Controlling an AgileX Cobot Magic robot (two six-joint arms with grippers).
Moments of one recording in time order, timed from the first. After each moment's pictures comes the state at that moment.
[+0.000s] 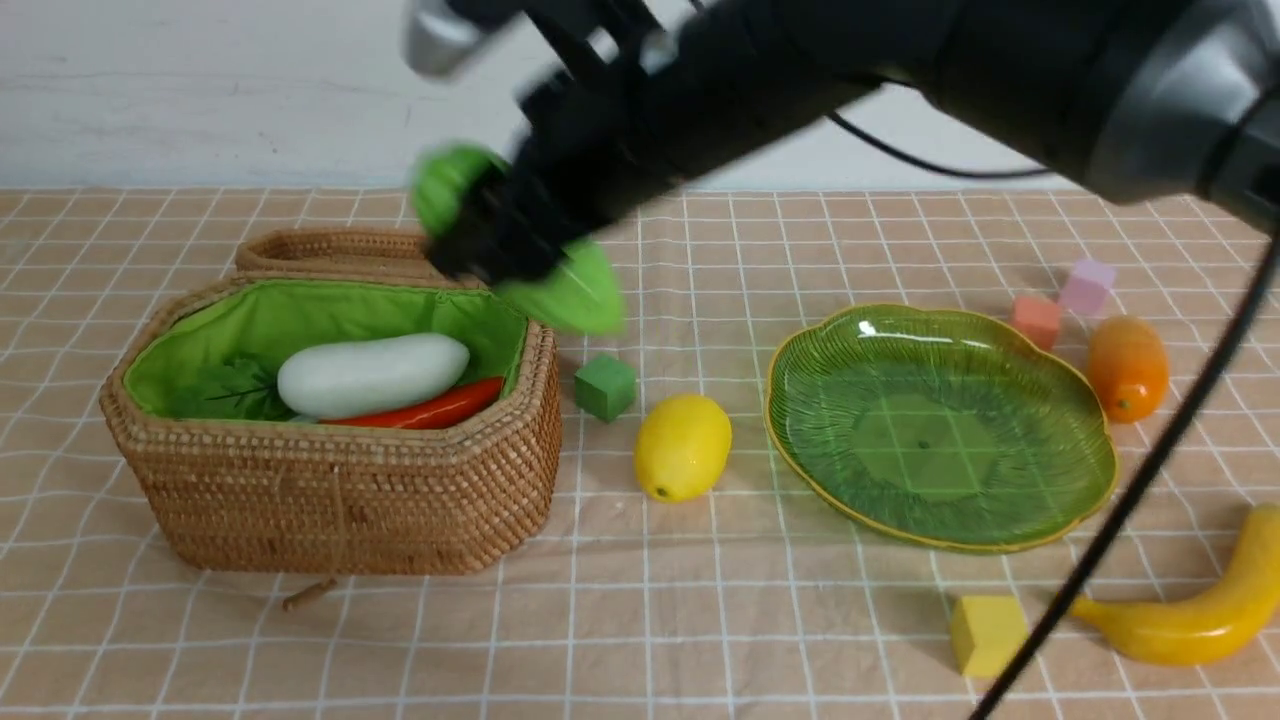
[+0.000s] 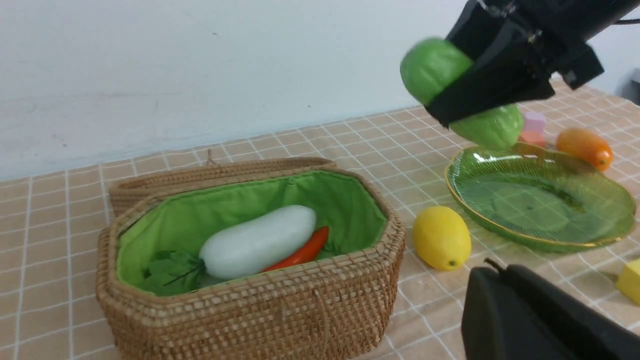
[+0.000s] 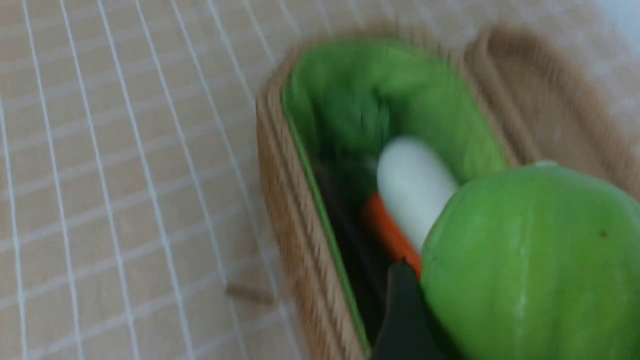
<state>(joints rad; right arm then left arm) 0.69 1.95 -2.01 0.54 0.74 -0.74 -0.76 0.25 -0.55 0.62 0.61 -0.64</state>
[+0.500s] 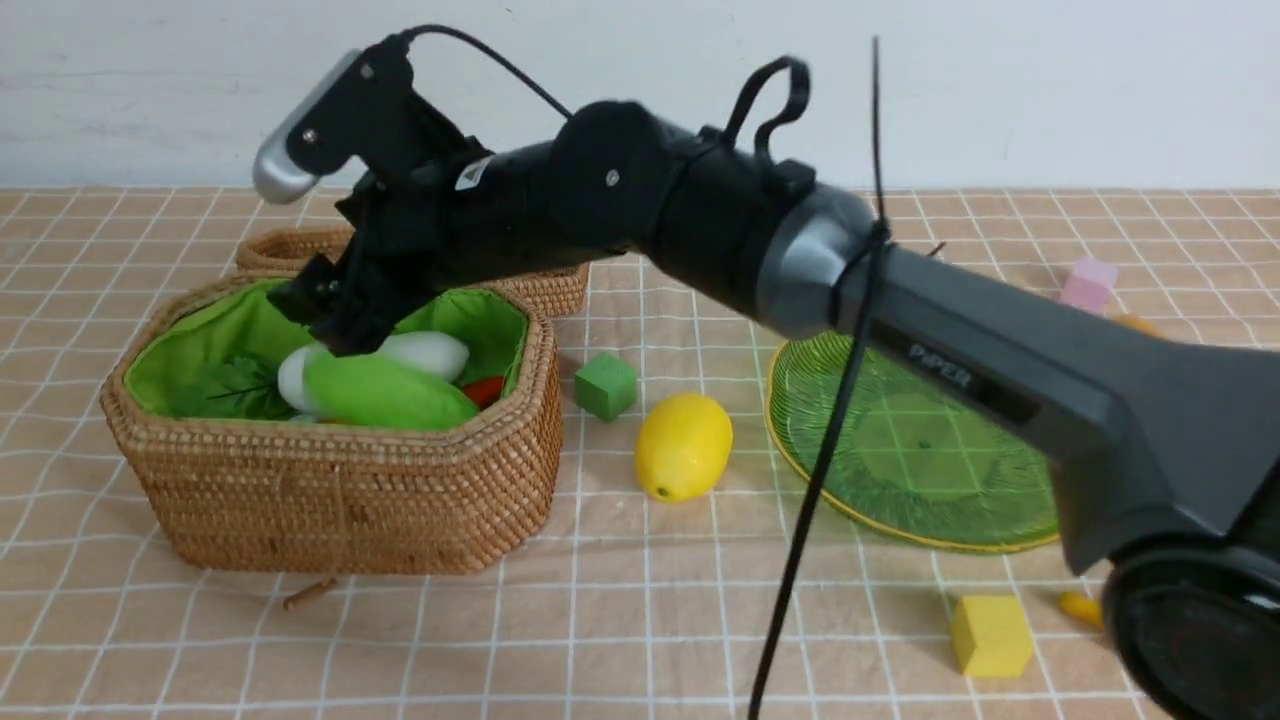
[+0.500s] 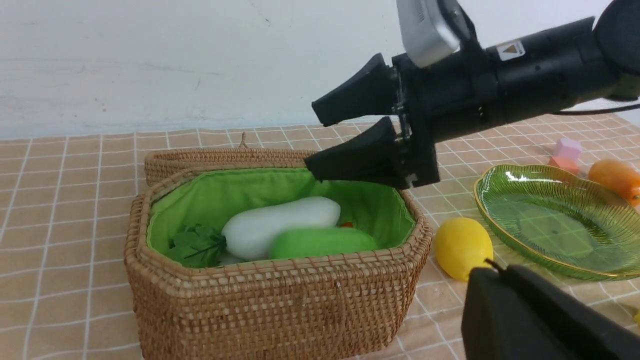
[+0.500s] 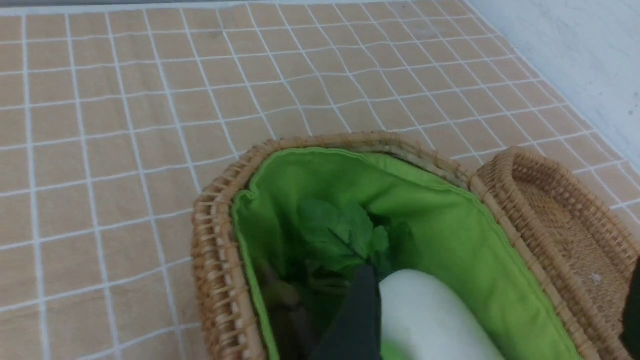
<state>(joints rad) 0.74 2.23 -2.17 0.66 0.54 -0.92 -0.76 0.25 -0.55 0.67 0.64 -0.73</state>
